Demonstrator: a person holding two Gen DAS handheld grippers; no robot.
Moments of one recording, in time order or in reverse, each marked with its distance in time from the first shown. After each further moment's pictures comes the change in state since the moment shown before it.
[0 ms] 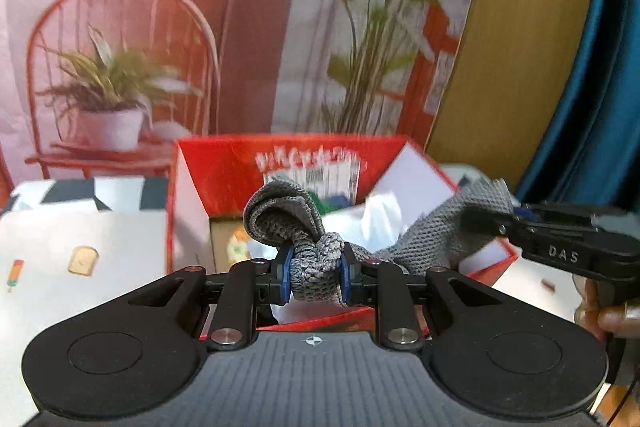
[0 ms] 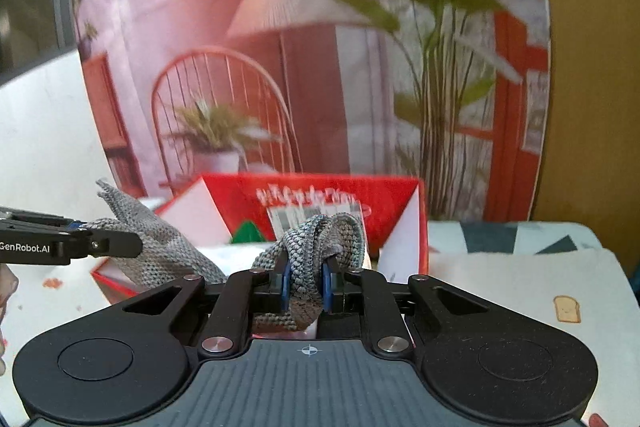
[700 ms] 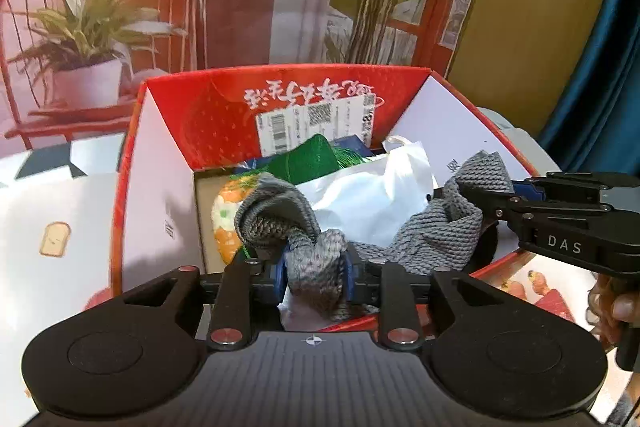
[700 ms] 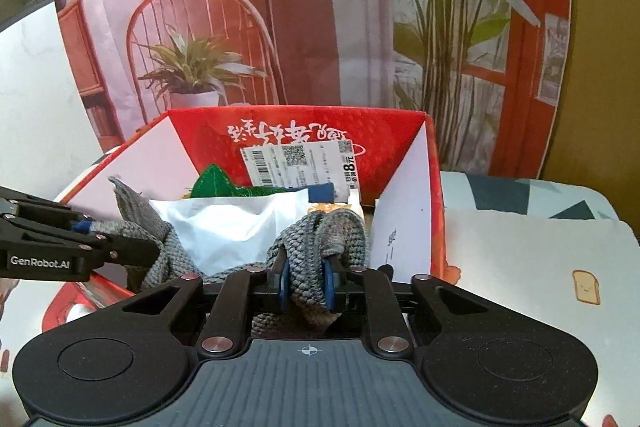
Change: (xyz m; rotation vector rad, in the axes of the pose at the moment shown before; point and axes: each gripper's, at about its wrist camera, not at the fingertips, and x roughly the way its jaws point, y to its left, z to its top) left arm 0.060 0.002 -0.002 0.040 0.148 0.025; right arm 0.062 -0.008 -0.017 -0.012 0.152 -0.030
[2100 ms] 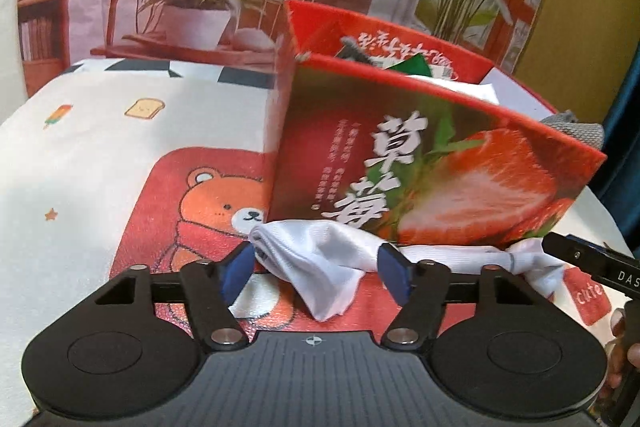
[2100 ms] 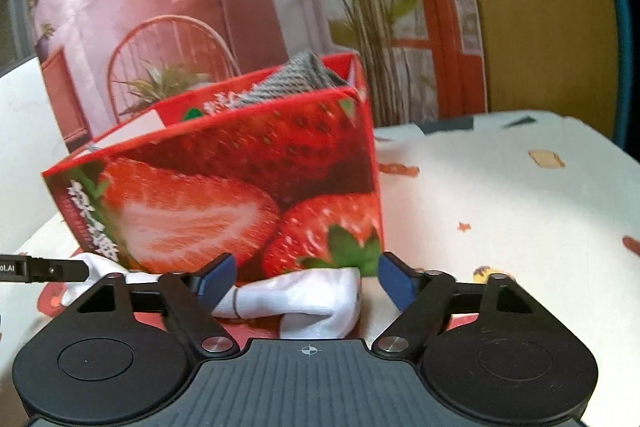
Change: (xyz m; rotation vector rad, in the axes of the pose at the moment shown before) left arm -0.035 0.043 -0.132 -0.228 -0.126 0.106; right arm -0.039 -0.006 -0.141 0.185 -0.174 -0.055
